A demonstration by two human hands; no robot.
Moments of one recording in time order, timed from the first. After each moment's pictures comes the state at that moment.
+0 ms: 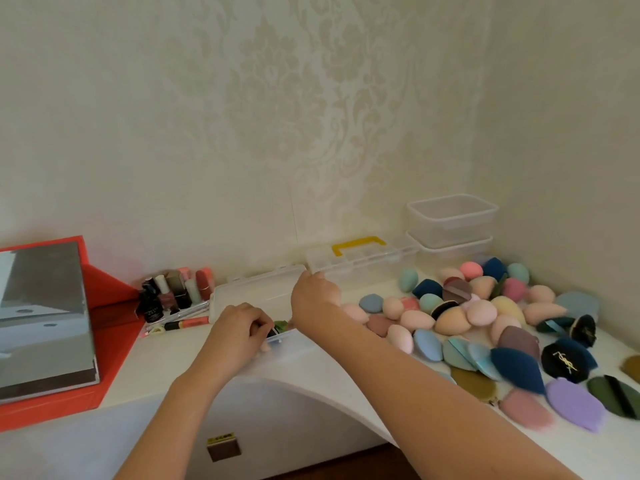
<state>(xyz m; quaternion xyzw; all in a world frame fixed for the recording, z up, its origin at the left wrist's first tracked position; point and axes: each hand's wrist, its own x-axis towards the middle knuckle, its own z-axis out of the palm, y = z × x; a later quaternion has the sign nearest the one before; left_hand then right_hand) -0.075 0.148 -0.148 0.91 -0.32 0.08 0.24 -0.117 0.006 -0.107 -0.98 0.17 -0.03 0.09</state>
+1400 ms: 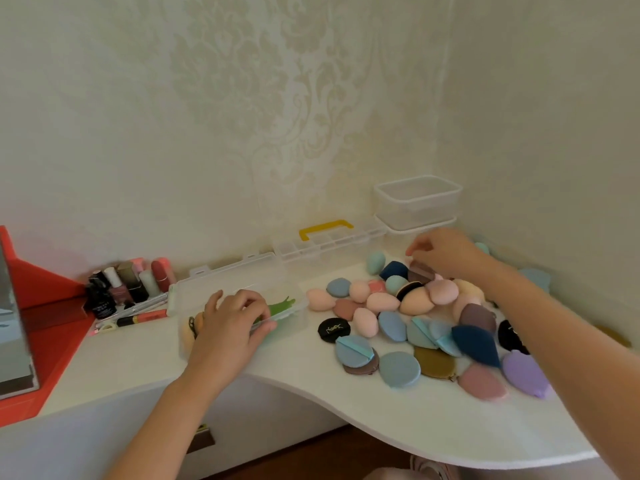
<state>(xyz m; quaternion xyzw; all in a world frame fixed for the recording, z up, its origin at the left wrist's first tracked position) -0.101 0.117 -0.167 0.87 -0.41 0.20 0.18 -0.229 -0.202 -0.088 -0.94 0.24 -0.10 0.21</state>
